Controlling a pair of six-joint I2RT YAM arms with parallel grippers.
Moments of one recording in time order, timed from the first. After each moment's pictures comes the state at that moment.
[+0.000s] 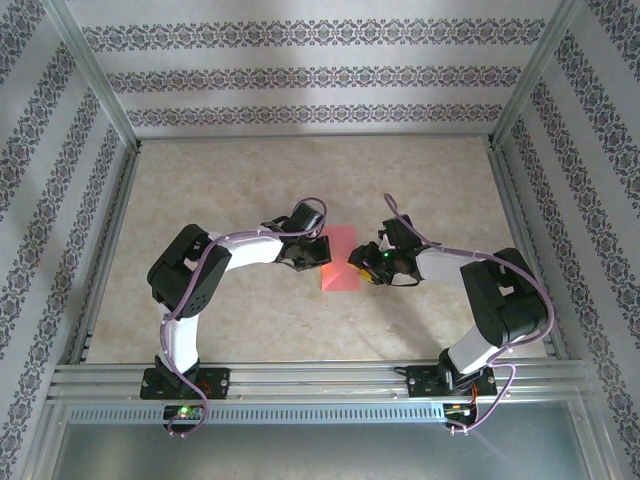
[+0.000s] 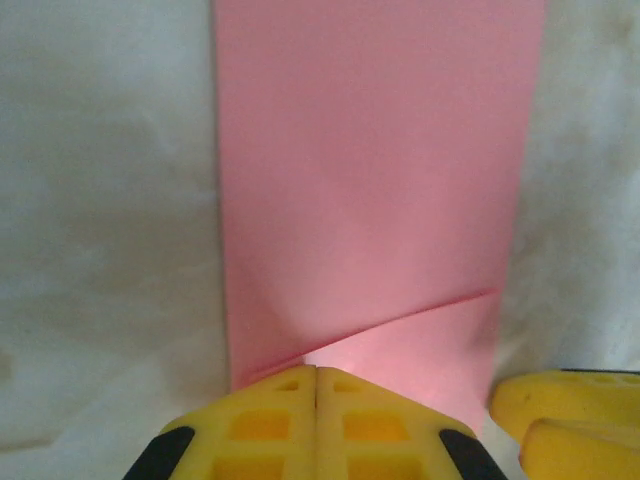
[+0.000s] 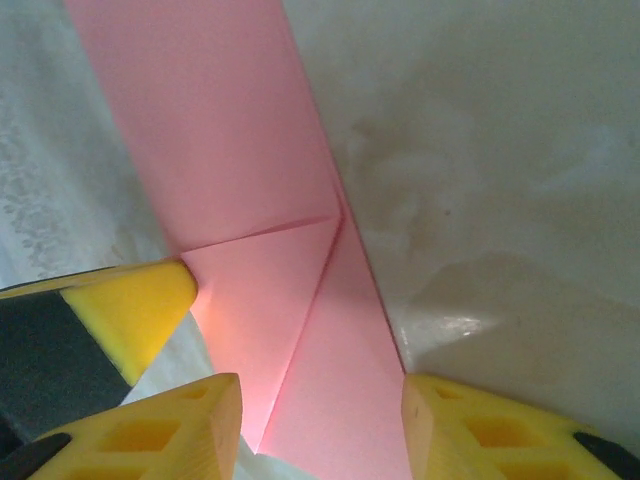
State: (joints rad) left arm -0.64 1.95 1.17 -0.24 0.26 -0.86; right arm 0.37 1.60 0.67 -0.07 -0.52 0.98
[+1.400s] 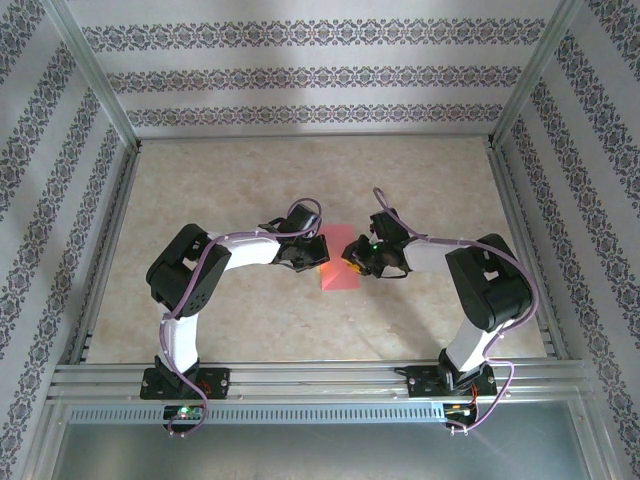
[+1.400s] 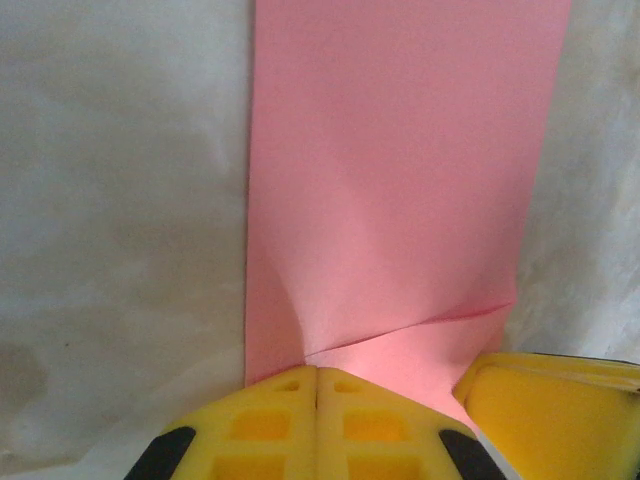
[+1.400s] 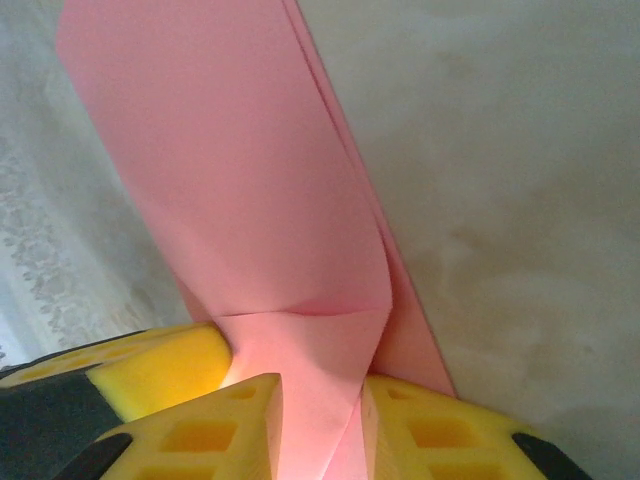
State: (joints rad) left arm -0.63 1.95 1.13 -0.17 0.28 -0.94; right arm 0.42 1.72 0.77 -0.03 -0.48 1.05
